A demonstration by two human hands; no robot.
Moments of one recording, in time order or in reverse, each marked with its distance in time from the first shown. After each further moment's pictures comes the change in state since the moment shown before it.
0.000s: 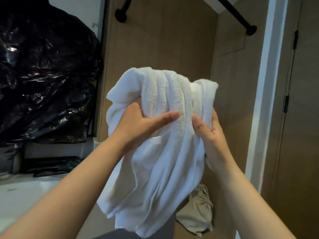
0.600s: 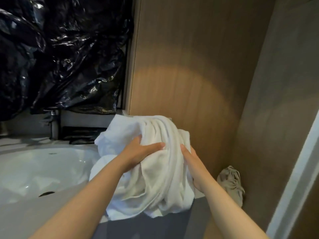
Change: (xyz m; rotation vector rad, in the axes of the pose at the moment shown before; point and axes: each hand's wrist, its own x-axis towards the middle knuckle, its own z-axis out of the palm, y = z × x) left_hand -0.074 -0.213 -0.055 0.070 -0.042 -0.725; right_hand -0.038 0.207 0.089 0.002 -0.190 0.754
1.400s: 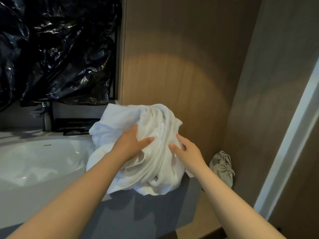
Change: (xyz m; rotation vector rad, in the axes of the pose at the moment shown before) left_hand -0.013 -0.002 0.010 0.502 0.066 -0.002; right_hand -0.018 0.020 -0.019 -0.403 0.138 -0.064
